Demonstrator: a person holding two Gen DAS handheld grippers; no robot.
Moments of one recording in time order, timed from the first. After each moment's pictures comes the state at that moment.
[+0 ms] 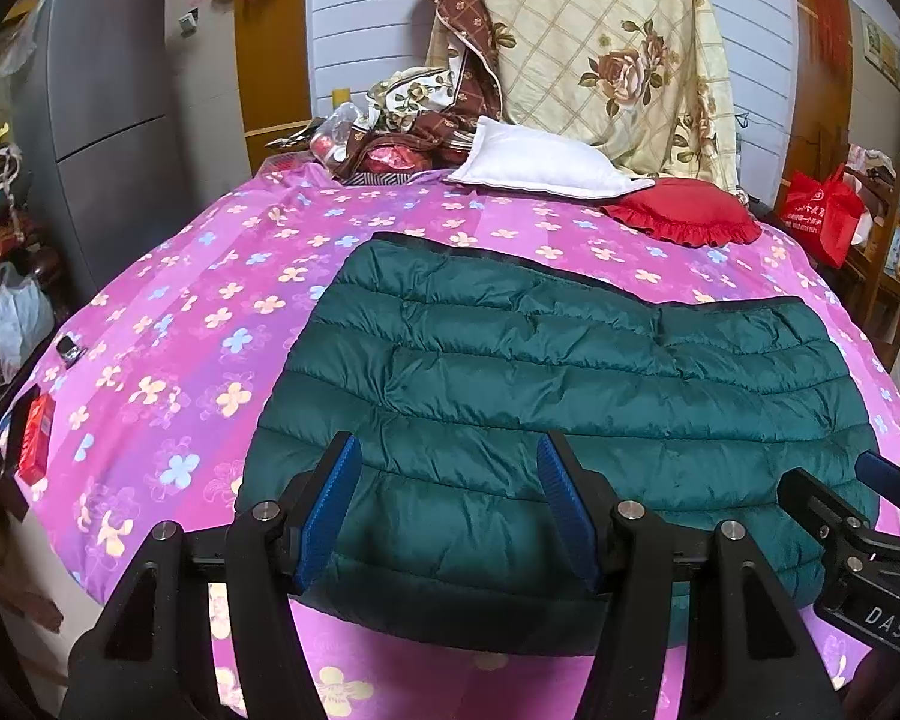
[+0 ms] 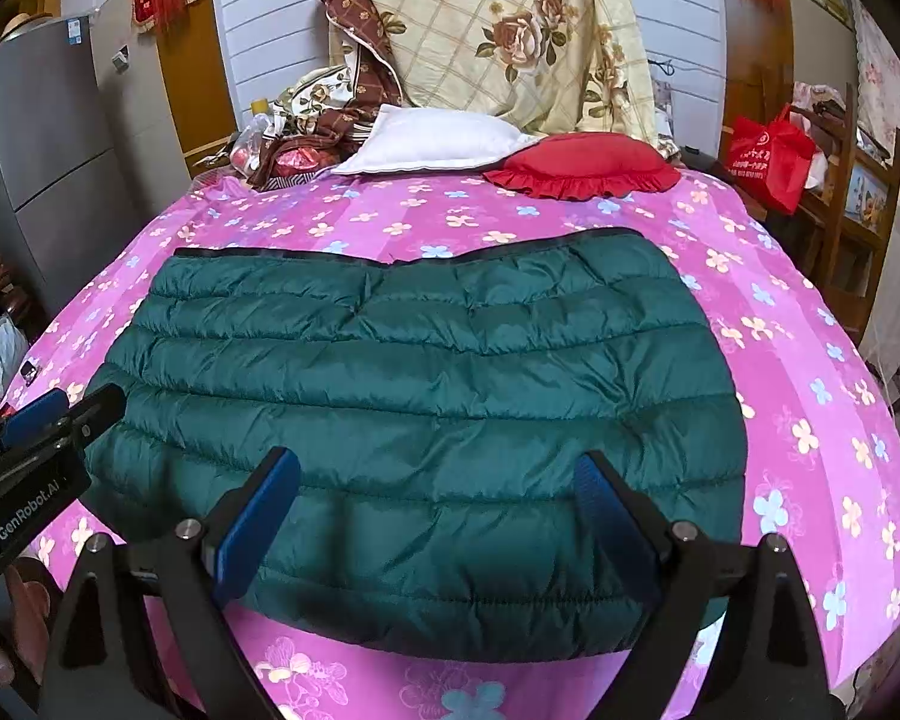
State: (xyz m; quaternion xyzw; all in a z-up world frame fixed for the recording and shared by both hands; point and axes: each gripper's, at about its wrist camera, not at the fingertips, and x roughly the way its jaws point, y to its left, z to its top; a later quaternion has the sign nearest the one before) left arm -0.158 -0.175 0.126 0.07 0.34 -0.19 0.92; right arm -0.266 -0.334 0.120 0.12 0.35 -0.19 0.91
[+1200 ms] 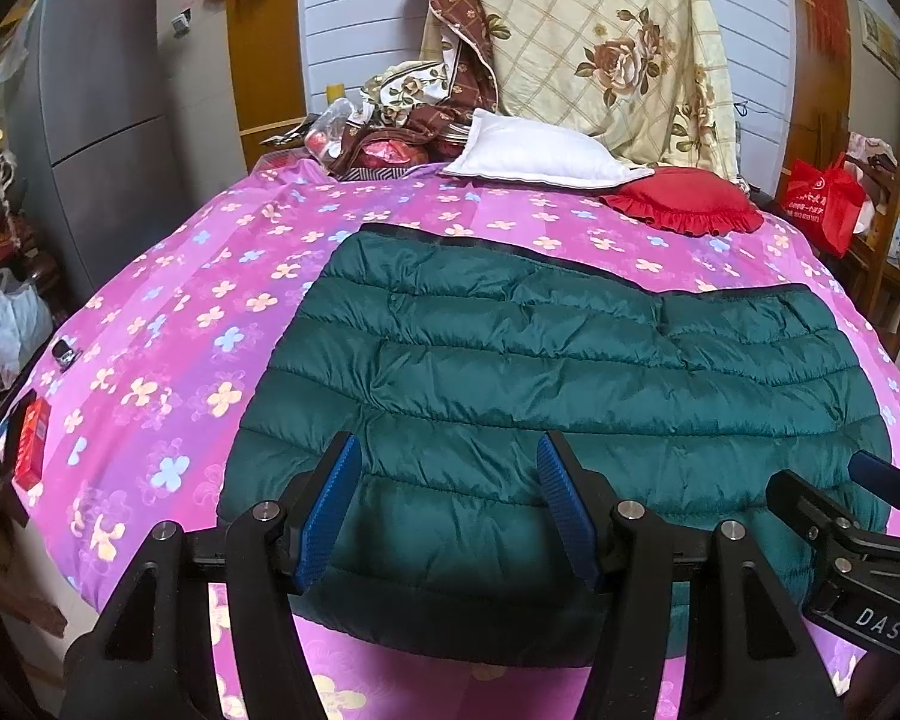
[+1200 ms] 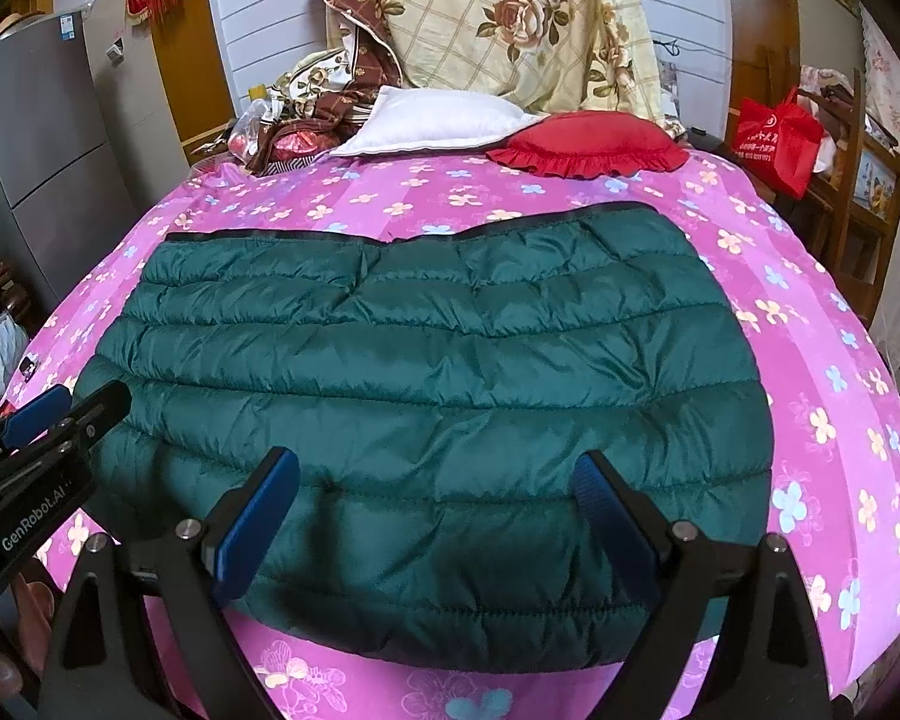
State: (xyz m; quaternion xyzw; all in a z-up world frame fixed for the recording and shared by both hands) left arm -0.155 -0.183 0.117 0.08 0.34 -0.19 0.92; right arm -0.257 -0.341 0.107 0.13 0.37 -0.18 0.90
